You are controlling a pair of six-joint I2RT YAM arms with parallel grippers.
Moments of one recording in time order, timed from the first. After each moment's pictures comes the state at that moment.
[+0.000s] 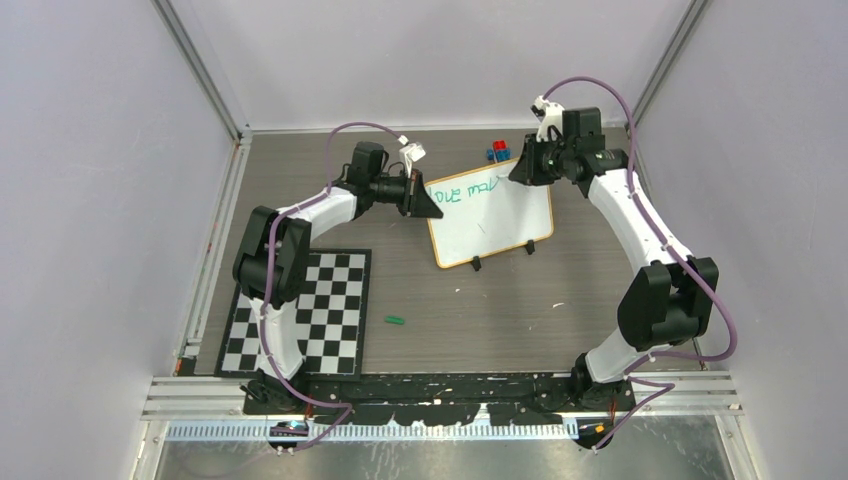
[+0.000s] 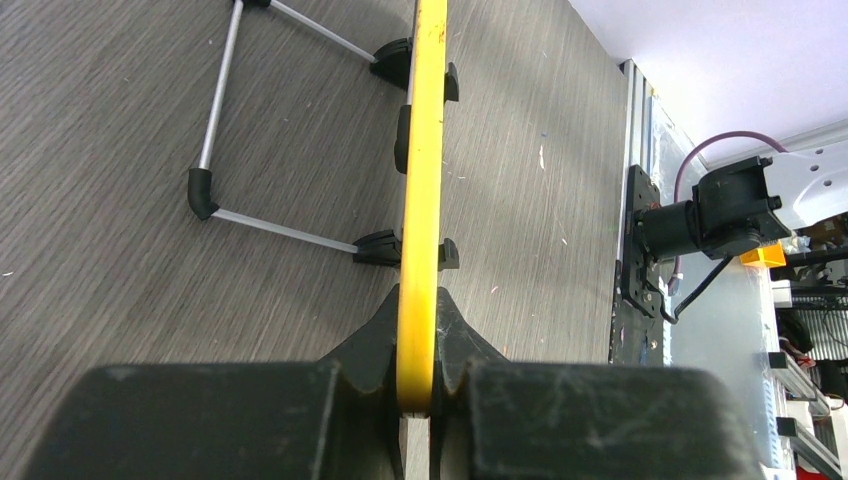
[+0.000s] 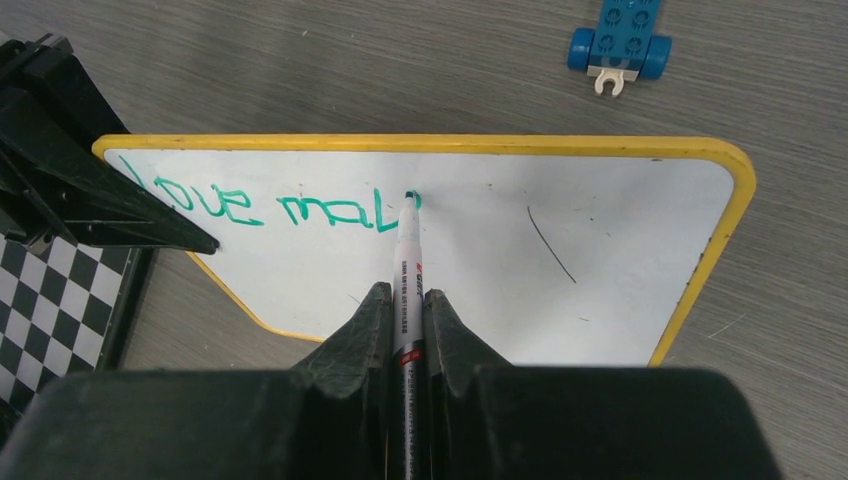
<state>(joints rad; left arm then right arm) -0.39 1.97 1.35 0.06 1.00 -0.19 0.14 1.59 1.45 -0.55 -0.38 0.07</state>
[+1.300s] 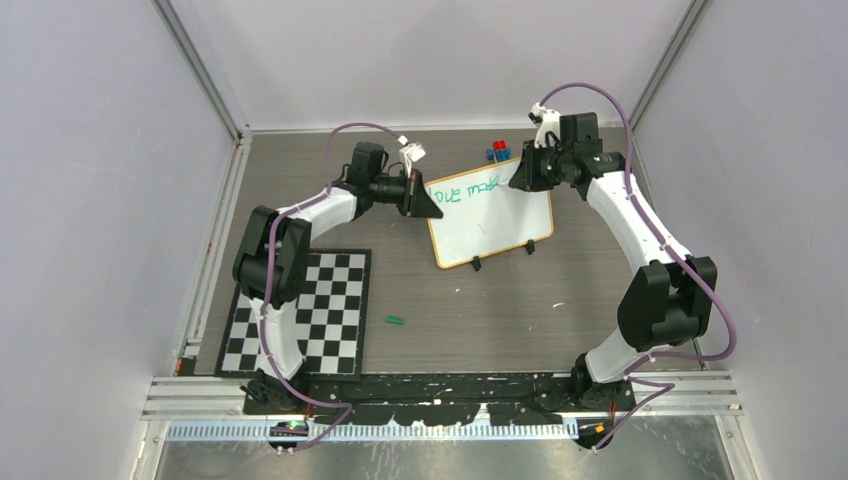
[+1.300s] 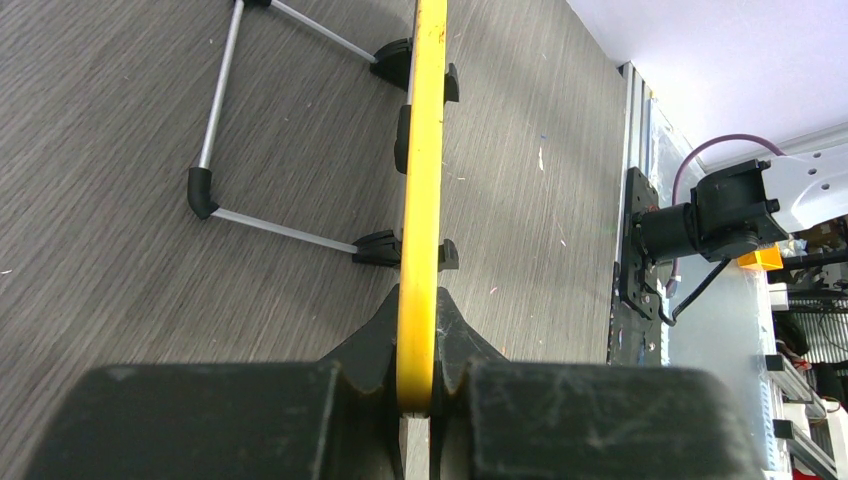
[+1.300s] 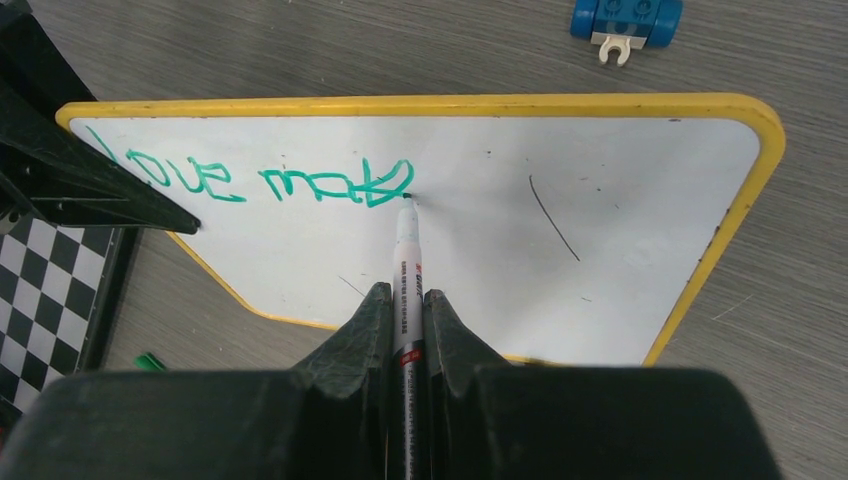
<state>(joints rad) -0.39 1.97 1.35 0.06 1.00 -0.20 0.14 1.59 1.42 -0.57 -0.37 0.05</state>
